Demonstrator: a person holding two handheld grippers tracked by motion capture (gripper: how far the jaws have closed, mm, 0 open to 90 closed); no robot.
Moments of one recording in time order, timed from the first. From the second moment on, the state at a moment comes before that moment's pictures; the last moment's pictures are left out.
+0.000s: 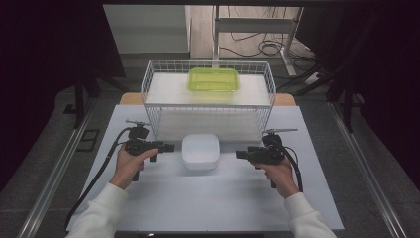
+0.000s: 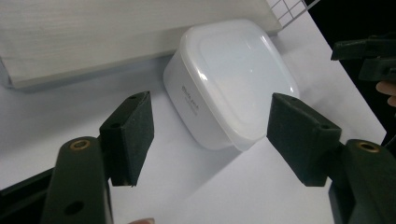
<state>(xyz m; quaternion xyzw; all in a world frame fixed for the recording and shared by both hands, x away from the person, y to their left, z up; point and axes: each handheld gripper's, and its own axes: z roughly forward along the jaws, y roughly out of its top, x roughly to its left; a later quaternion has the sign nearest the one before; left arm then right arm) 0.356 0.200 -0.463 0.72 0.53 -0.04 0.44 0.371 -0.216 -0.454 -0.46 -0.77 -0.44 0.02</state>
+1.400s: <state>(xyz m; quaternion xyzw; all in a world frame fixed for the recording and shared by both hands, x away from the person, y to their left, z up) 0.390 0.178 -0.498 0.68 0.56 -0.15 0.45 0.420 -0.164 -0.486 -0.48 -0.75 -0.44 0.11</state>
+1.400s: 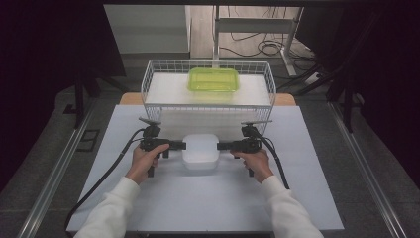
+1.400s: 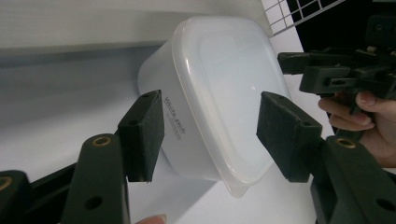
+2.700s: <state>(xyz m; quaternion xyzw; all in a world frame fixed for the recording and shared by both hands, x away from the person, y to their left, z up) 0.376 0.172 -0.495 0.68 0.56 -0.14 0.45 0.409 -0.165 -0.486 -0.48 -0.73 -0.46 0.14</state>
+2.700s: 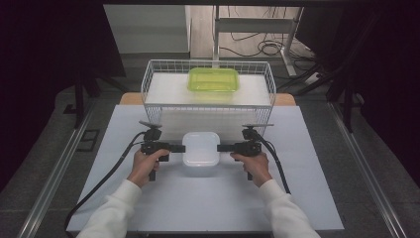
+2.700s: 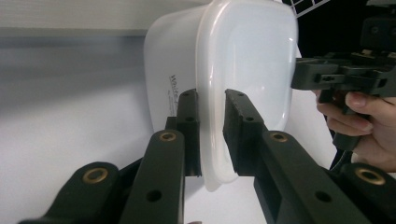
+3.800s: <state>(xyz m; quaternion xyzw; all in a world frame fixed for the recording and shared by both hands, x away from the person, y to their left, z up) 0.361 0.176 -0.459 0.68 0.52 -0.10 0.50 0.390 -0.166 -0.452 -0.42 -0.74 -0.51 0.10</state>
